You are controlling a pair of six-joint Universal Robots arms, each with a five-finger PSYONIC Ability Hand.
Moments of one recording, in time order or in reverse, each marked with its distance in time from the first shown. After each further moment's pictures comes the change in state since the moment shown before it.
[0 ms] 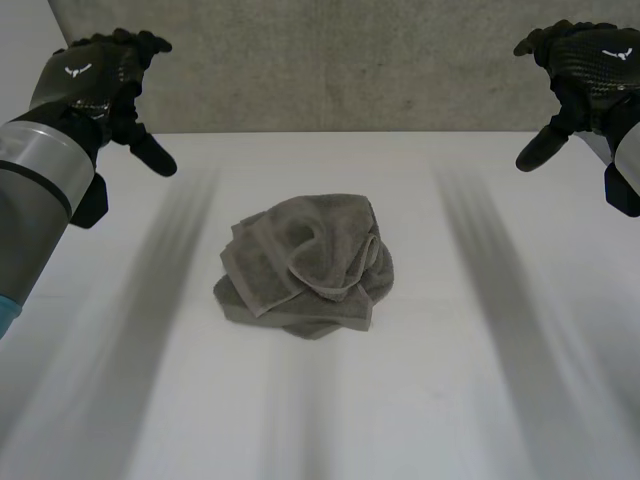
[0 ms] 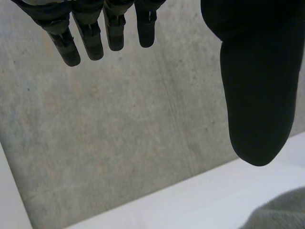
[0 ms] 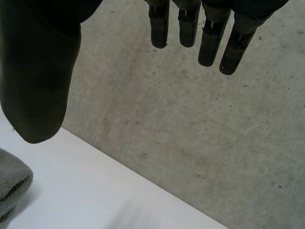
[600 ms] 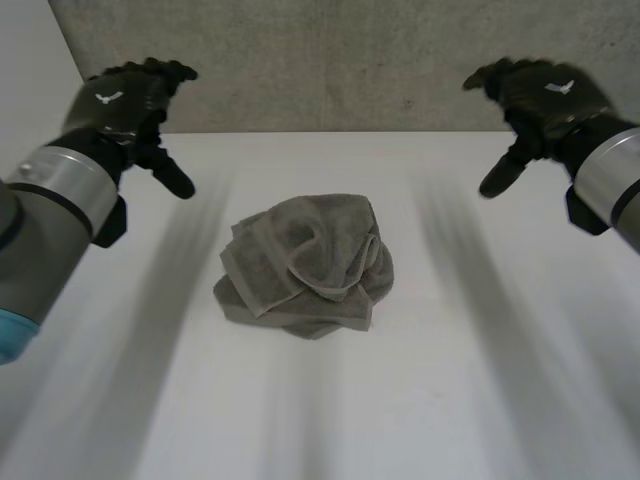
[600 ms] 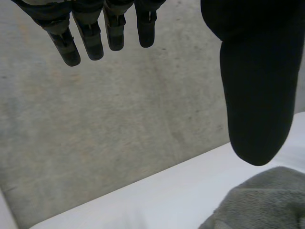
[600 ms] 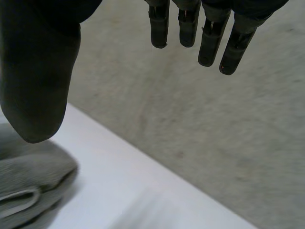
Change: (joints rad) left arm -0.034 -0.034 -0.045 0.040 0.038 0.015; right arm 0.029 0.064 0.020 -0.001 -0.132 -0.014; left_hand 0.000 0.000 0.000 0.000 0.000; right_hand 0.000 0.000 0.000 0.000 0.000
